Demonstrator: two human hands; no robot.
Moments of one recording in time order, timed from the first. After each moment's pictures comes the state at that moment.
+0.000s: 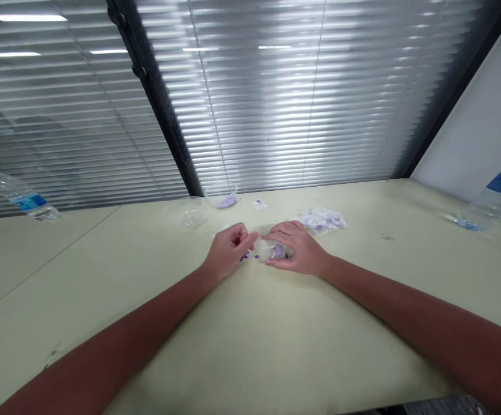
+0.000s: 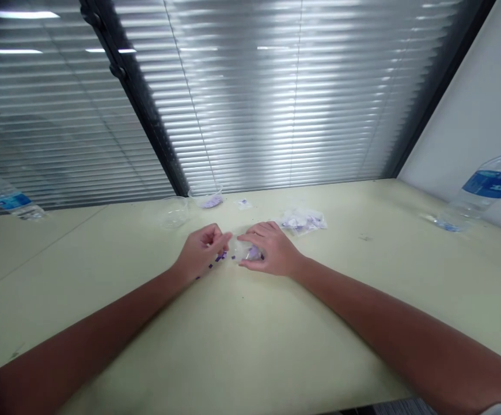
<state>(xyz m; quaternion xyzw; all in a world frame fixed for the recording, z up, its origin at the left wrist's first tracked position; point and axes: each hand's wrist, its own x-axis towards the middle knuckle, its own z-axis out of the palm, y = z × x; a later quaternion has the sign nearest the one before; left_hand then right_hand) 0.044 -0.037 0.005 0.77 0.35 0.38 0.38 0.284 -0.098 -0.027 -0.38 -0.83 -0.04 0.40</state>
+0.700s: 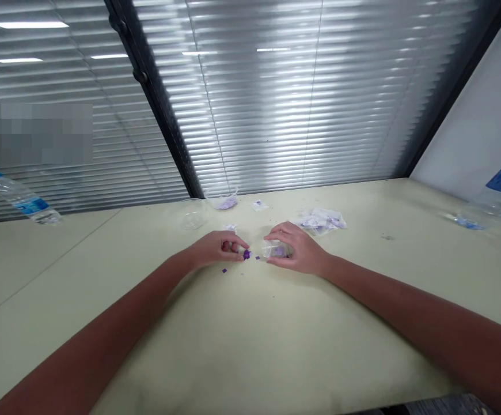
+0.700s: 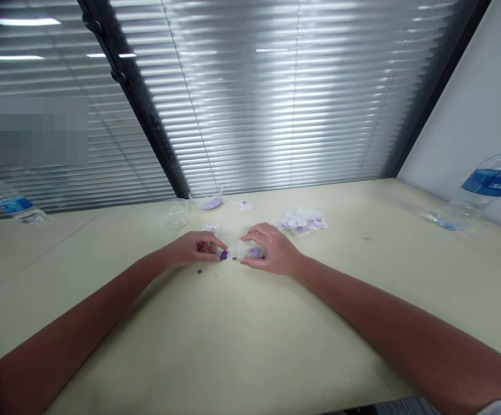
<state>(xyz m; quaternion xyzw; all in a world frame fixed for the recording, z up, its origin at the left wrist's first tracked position) -0.009 0.023 0.016 0.89 0.31 0.08 0.34 0.285 -0.095 -0.030 -0.39 -0.82 0.01 0.42</state>
